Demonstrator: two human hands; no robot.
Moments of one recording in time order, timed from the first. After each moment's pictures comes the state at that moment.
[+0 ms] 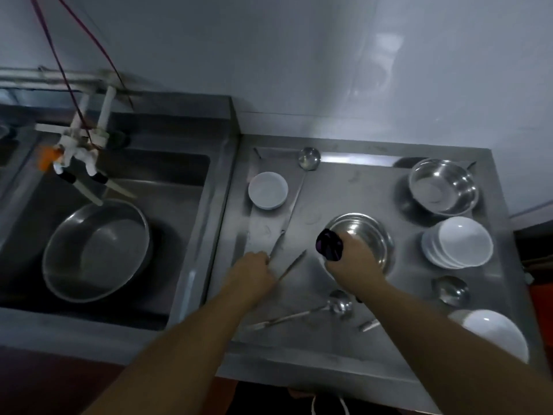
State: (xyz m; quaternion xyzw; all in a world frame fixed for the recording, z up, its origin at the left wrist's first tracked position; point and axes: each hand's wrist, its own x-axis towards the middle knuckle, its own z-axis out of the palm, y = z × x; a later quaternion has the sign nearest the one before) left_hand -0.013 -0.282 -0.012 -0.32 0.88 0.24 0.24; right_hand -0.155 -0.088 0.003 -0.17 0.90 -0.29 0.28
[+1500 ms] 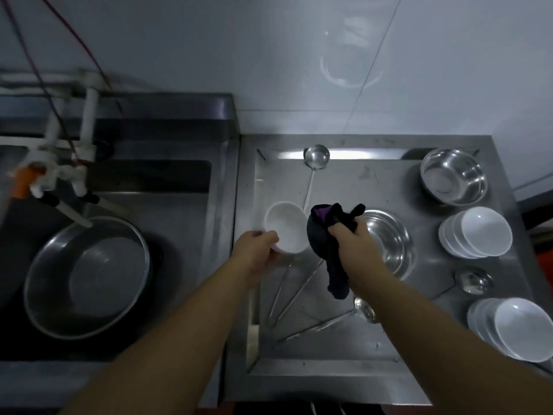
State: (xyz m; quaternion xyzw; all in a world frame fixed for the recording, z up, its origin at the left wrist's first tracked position) left_hand -0.051 -0.376 -0.024 -0.51 0.48 0.71 0.09; right_hand -0.123 -0.190 0.041 0.11 0.74 -0.59 0.30
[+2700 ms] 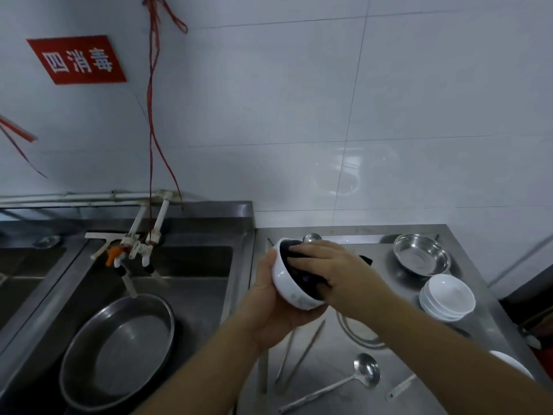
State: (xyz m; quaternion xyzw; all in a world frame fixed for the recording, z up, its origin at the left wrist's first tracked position) left_hand 0.031 -0.302 0.198 -0.17 0.34 0.92 0.07; right_hand -0.072 -0.151 0.242 -0.54 0.80 -0.25 0.01
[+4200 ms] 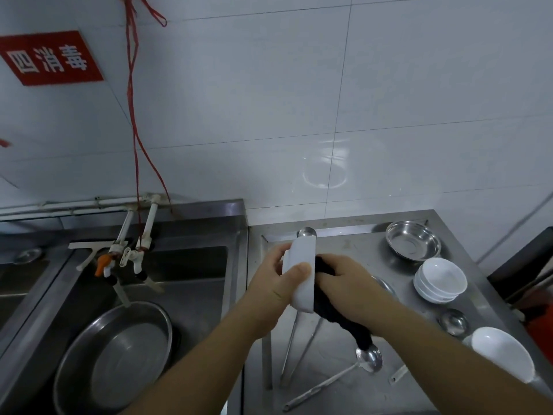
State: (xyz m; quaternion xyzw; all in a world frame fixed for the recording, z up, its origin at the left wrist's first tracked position) left_hand 0.026 -0.317 0.198 -0.12 0.65 0.75 0.00; right_hand -0.039 -0.158 0.230 -0.23 0.81 -0.49 0.24
